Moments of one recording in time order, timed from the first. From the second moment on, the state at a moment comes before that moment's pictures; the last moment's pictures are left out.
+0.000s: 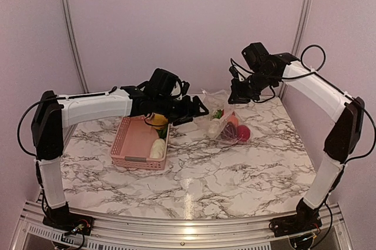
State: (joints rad) left arm -0.83 1.98 1.66 -0.25 0.29 -0.80; right arm 0.48 1.75 1.80 -1.02 -0.20 0.32
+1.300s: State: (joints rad) left arm -0.69 1.48 1.11 -0.49 -0.20 -0.64; right arm 0.54 1.83 1.88 -0.93 -0.32 0.31
